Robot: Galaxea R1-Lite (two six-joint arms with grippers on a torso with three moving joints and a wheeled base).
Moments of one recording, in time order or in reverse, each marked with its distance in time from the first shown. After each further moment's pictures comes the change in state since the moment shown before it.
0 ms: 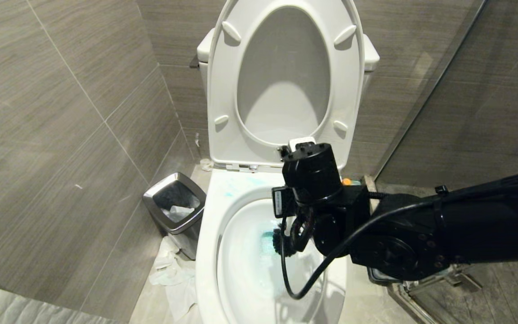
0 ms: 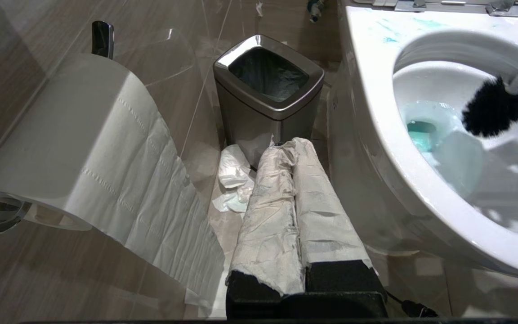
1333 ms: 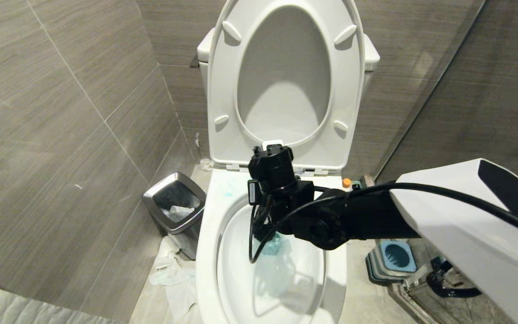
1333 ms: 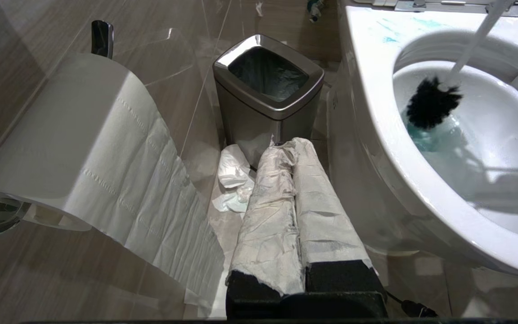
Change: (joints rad) left arm 0.000 0.000 0.000 0.000 0.000 0.000; right arm -0.035 0.296 -0.346 0.010 0.048 0.008
